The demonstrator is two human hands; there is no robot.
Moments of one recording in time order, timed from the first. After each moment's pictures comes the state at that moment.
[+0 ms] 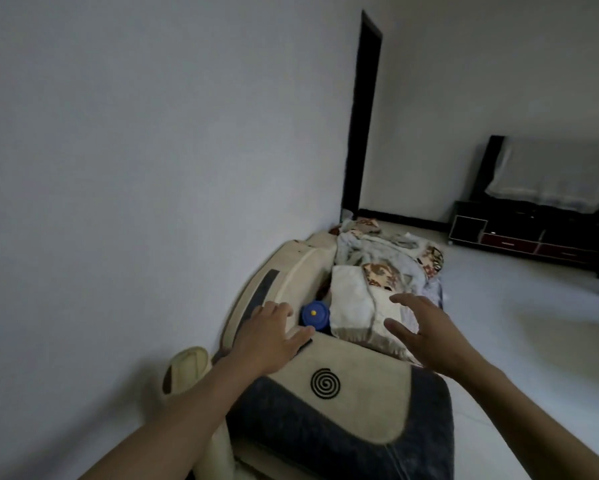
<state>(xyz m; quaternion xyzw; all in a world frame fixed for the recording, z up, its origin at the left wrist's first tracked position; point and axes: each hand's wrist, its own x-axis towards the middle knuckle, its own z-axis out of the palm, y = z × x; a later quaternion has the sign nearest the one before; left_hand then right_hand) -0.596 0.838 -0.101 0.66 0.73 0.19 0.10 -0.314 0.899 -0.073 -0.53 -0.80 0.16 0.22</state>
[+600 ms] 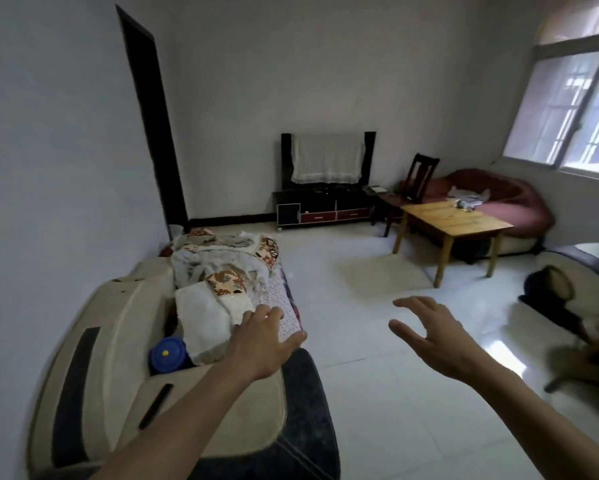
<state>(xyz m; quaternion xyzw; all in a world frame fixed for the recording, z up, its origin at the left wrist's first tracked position) -0.393 0.921 -0.096 0.84 0.52 0.12 0.10 -0.118 0.783 -0.057 -0.76 -0.61 0.07 0.22</state>
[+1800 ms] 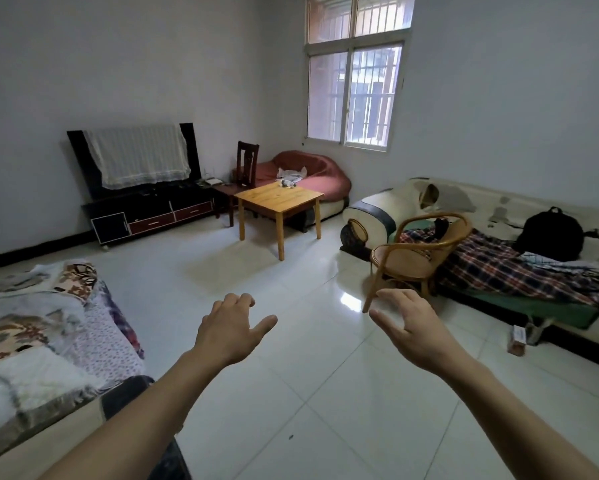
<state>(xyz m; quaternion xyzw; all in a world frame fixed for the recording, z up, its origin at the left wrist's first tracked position) -0.086 0.771 -0.097 0.93 0.31 0.11 0.13 0.079 0.500 -0.068 -0.88 -0.37 0.01 0.31</state>
